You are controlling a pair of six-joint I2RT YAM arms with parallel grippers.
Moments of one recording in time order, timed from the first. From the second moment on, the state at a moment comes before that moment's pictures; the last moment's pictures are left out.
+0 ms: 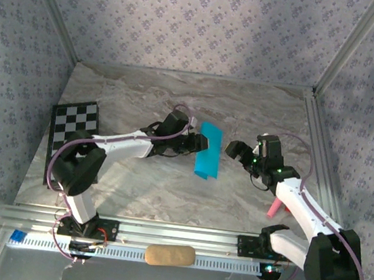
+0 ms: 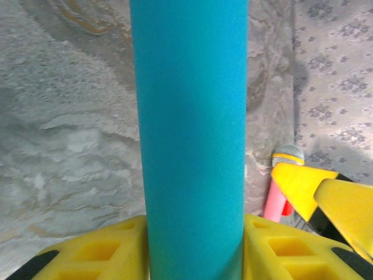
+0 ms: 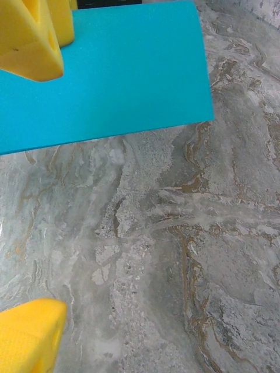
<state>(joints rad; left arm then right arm) -0.76 1.72 1.05 0.02 0.38 -0.99 0.28 1.08 0.61 -0.29 -0.22 0.76</state>
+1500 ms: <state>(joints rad) -0.75 1.84 0.91 0.12 0.35 -1.03 0.28 1.23 0.62 -0.24 -0.34 0.74</state>
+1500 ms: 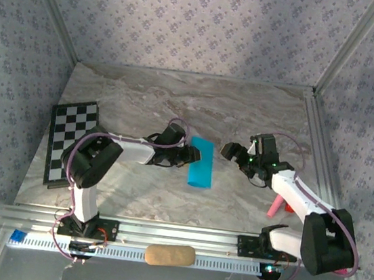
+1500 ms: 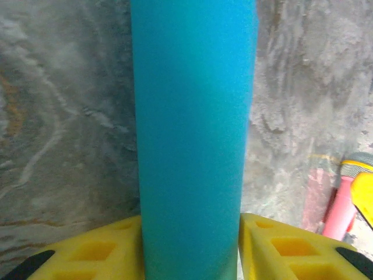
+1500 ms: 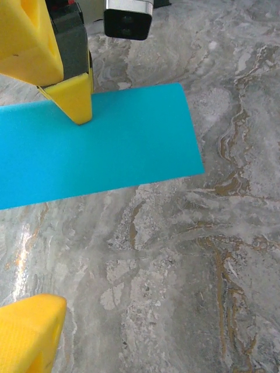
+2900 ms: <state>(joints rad) -0.78 1.84 1.05 -0.18 0.18 -0.92 0.26 1.22 0.61 -0.22 -0.34 0.73</state>
